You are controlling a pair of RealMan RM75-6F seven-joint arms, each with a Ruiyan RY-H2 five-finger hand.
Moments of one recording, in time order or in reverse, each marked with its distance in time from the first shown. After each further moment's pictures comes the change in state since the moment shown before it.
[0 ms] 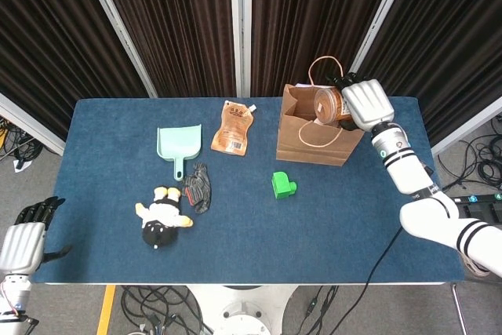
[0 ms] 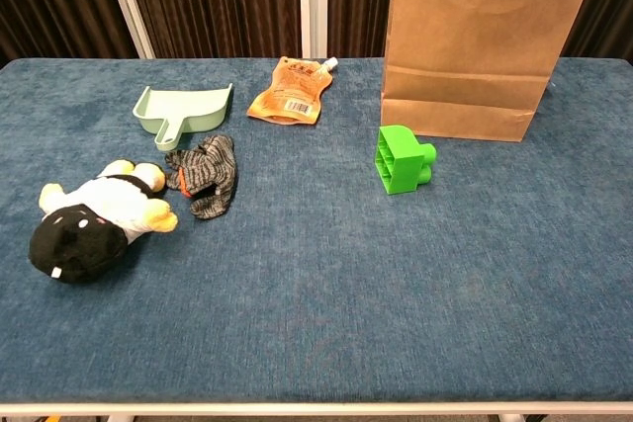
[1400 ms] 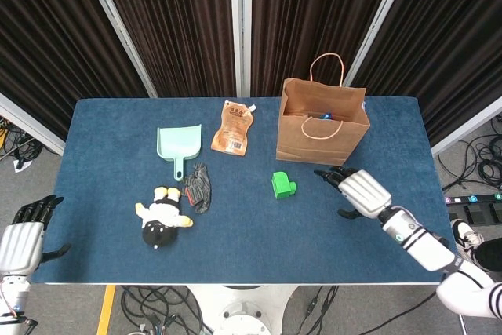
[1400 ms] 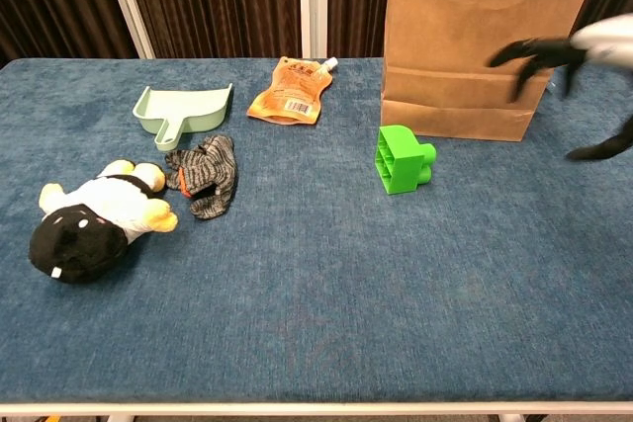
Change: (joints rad) left arm 0.006 0.013 -0.002 -0.026 0.014 0.029 0.023; right arm -0.271 -0.046 -0.289 -0.090 -0.625 0.234 0.424
